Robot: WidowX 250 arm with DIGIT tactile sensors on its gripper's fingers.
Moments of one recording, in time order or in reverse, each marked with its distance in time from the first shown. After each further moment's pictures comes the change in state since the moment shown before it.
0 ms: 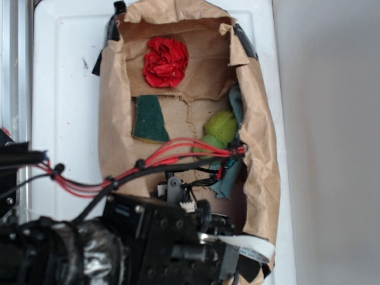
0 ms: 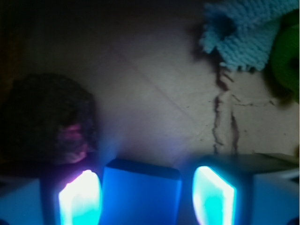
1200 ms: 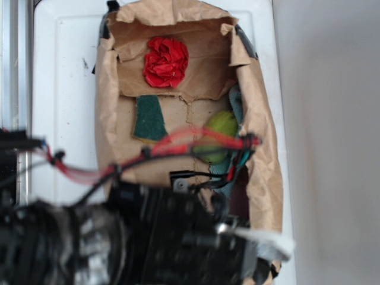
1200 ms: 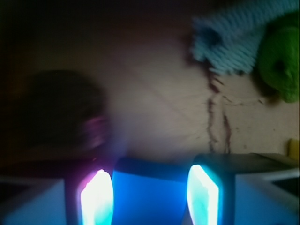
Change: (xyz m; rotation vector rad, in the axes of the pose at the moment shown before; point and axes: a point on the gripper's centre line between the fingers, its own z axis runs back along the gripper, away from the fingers) arm 0.023 0.042 0.035 -0.024 0.009 0.126
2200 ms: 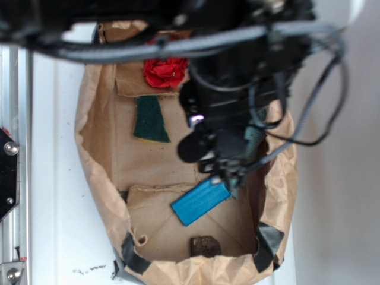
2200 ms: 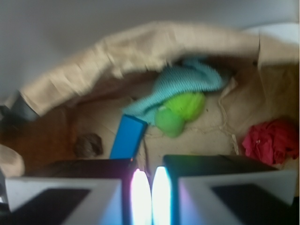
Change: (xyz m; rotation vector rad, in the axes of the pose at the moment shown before) arm 0.019 0.066 0.087 -0.170 -0.044 0.023
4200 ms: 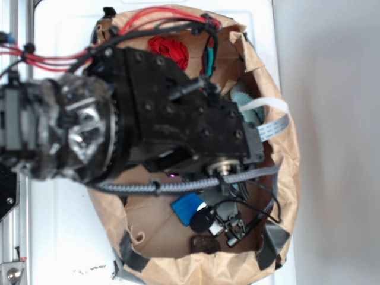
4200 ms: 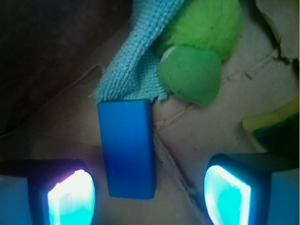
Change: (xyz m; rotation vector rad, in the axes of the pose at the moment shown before) arm -0.018 -0.036 -0.091 0.018 0.014 0.424
